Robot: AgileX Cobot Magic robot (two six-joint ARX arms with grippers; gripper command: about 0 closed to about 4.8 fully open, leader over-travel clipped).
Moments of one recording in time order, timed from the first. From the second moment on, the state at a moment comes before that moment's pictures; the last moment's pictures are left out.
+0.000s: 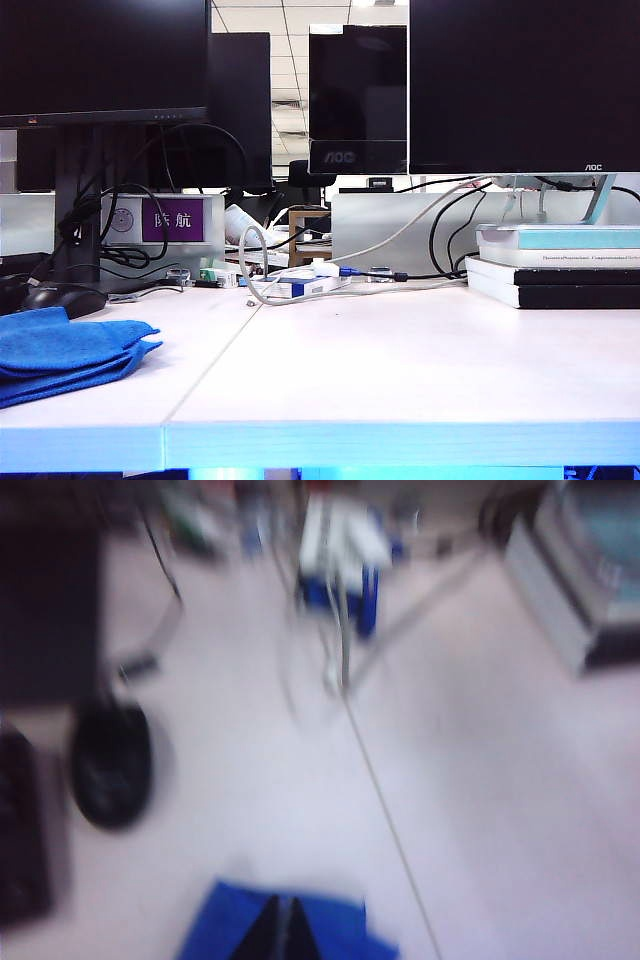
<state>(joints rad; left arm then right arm) 0.11 1.05 1.22 -0.78 0.50 0.07 0.78 1.82 2.37 -0.89 -0.17 -0.07</state>
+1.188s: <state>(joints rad) -0.14 0.27 0.72 -0.55 0.03 -0.04 0.86 1.57 2.34 -1.27 0.02 -0.17</state>
